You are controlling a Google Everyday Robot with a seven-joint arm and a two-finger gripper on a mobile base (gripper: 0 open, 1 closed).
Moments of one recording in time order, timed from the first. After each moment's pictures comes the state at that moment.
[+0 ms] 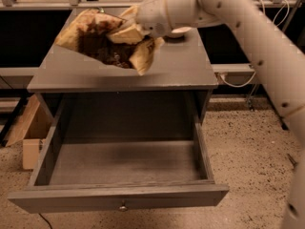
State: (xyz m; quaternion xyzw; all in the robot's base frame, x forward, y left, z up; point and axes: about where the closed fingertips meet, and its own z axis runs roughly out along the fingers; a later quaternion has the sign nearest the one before) arm 0.646 0.090 0.983 -0.64 0.51 0.28 0.50
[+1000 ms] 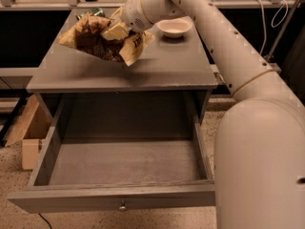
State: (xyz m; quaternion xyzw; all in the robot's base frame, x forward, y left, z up) arm 0.739 0.128 0.941 -0.64 0.57 0.24 0.46
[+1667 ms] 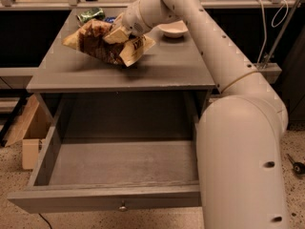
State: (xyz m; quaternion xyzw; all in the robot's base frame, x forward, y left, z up) arm 0.770 0.132 0.911 -0.62 0.60 0.24 0.44
